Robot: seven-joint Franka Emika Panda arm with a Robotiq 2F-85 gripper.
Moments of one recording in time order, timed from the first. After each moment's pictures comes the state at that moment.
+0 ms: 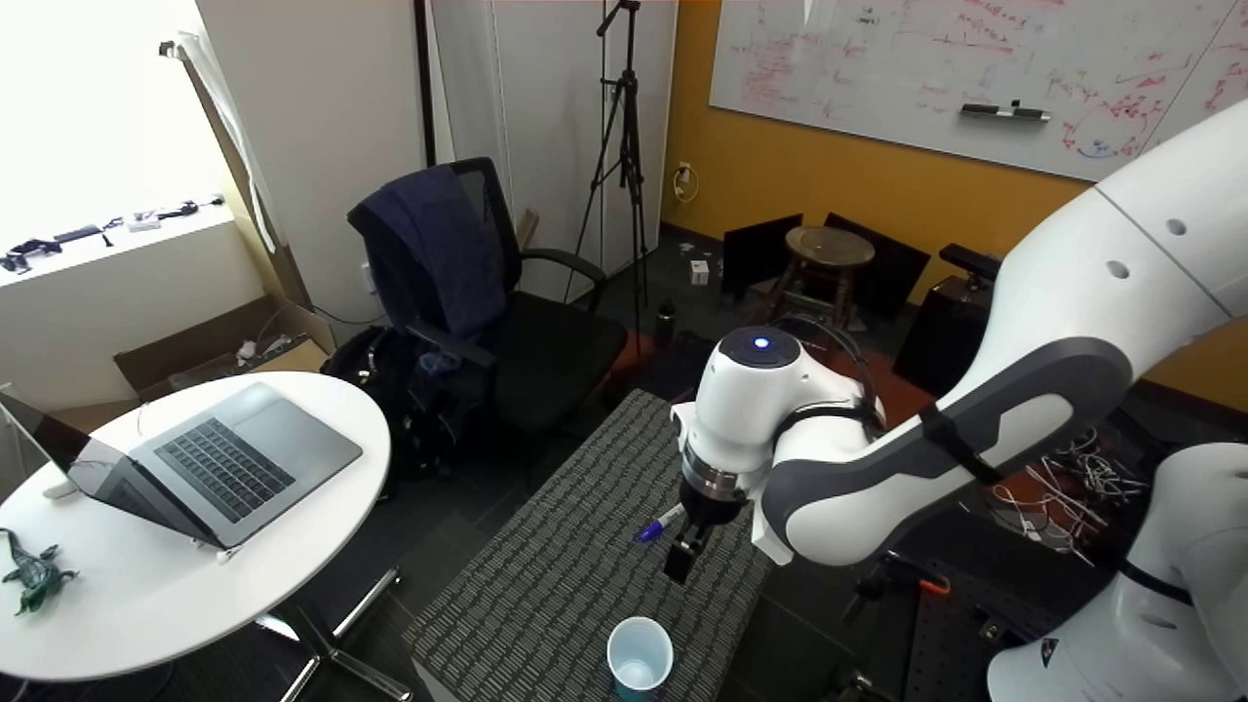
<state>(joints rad) 0.10 0.02 0.13 -2.56 0.05 2.66 0.16</state>
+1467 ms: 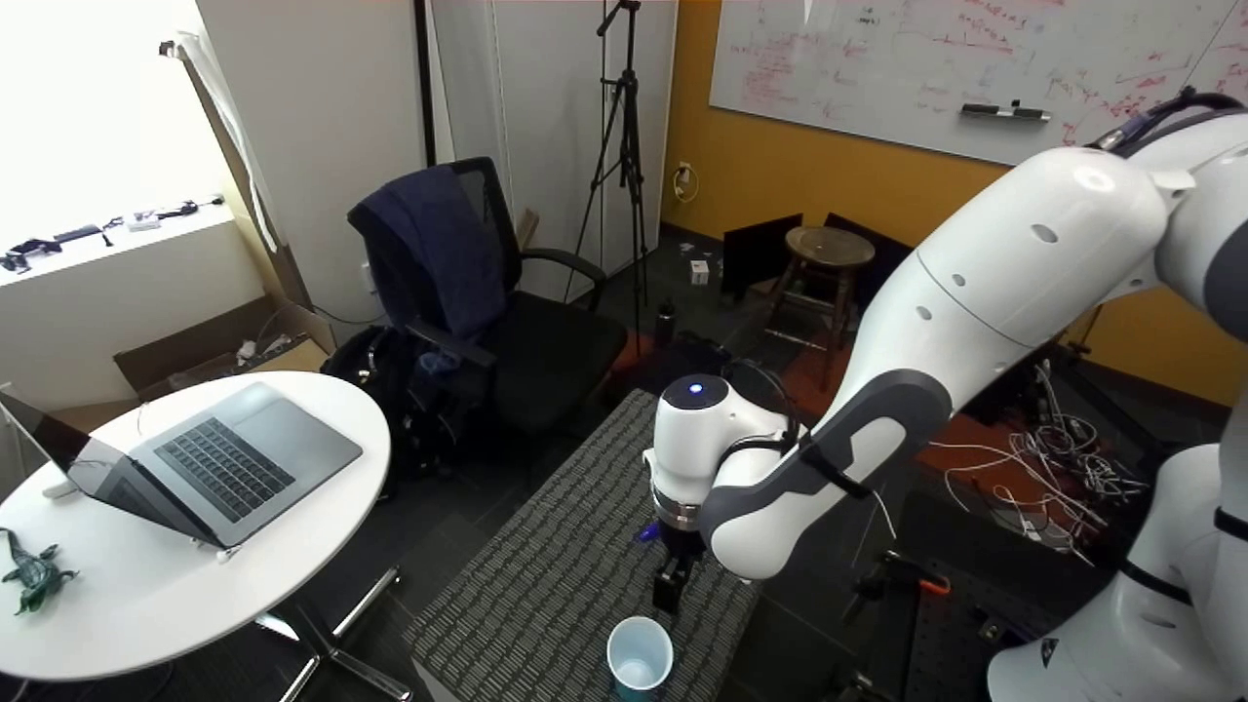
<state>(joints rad) 0.08 0.32 0.13 -2.42 0.09 2.65 0.05</state>
